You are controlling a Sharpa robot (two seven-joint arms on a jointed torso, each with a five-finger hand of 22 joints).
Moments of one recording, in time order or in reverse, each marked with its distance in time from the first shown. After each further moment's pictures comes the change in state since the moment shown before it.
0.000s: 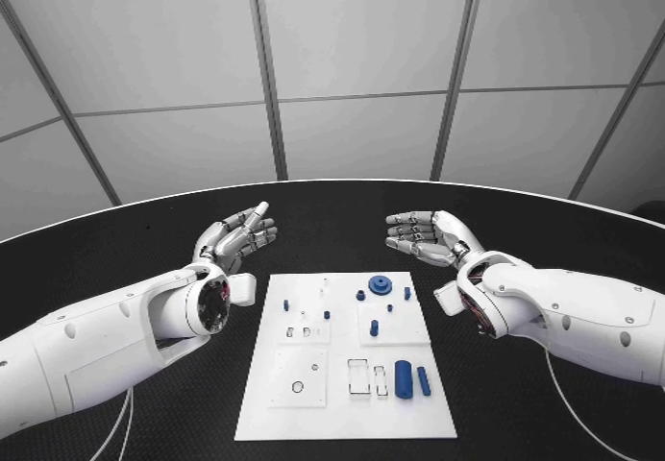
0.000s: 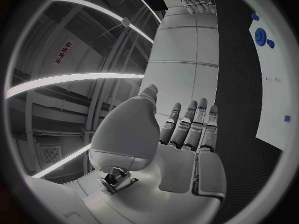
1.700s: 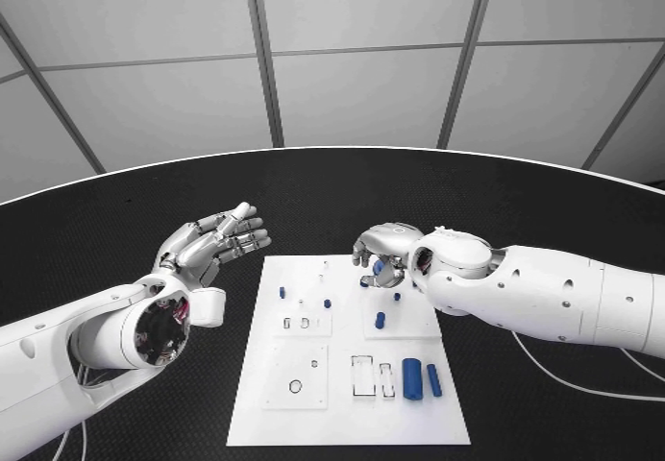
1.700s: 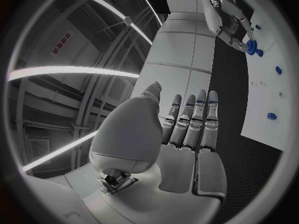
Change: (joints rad) left arm 0.074 -0.134 0.000 0.270 -0.010 0.032 -0.027; left_hand 0.074 -0.022 0.019 -0.008 0.000 0.191 0.035 0.046 0.031 0.148 -0.031 -0.032 -0.005 0.169 -0.037 0.042 0.030 0.071 0.236 -0.004 0.099 0.020; right arm 0.100 0.071 0.002 0.009 -1.152 0.334 -0.559; right_hand 0.007 -0.147 0.073 0.065 0.032 0.195 -0.053 0.091 0.112 0.236 -0.119 0.026 0.138 0.629 -0.183 1.034 1.013 -0.040 0.762 -0.209 1.007 0.898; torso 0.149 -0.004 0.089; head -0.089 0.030
